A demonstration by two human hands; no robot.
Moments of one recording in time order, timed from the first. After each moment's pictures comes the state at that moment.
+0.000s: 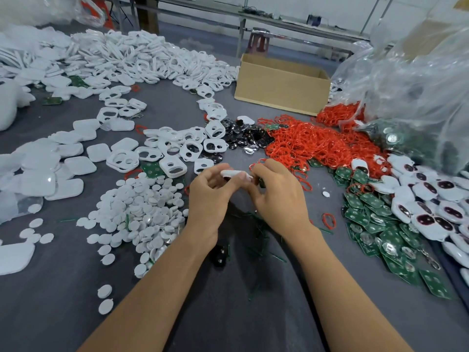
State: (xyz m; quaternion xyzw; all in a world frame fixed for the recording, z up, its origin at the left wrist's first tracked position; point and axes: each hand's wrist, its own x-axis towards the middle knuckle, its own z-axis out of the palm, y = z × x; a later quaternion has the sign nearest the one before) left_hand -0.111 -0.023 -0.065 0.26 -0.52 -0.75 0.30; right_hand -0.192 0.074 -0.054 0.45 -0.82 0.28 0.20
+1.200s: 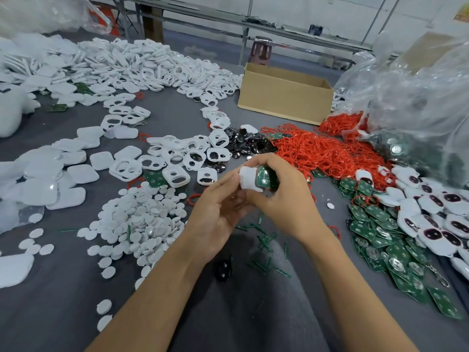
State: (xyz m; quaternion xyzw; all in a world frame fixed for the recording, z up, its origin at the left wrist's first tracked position) left_hand -0.107 -0.034 -0.061 0.06 -0.40 -0.90 0.17; right_hand -0.181 0.074 -0.014 0.44 -0.78 0.45 0.01
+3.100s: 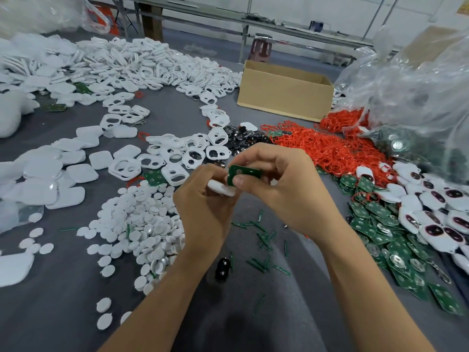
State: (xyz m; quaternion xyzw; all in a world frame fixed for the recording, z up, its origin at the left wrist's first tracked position) left_hand -0.102 -0.026 -0.059 0.11 -0.65 -0.48 0.58; right_hand -0.157 0.078 0.026 0.47 -0.73 0.49 -0.09
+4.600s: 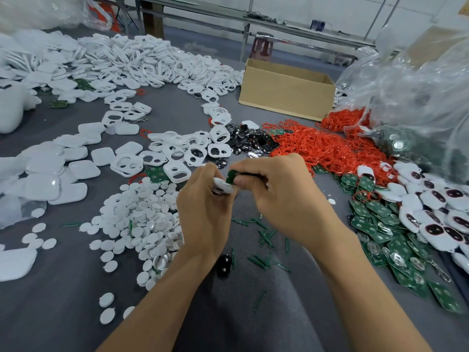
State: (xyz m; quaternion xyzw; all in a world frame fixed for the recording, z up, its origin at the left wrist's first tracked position) left_hand -0.095 -0.029 -0.066 0.16 -0.75 -0.39 0.52; right_hand -0.153 0.071 0.021 0.55 -0.77 0.31 0.06
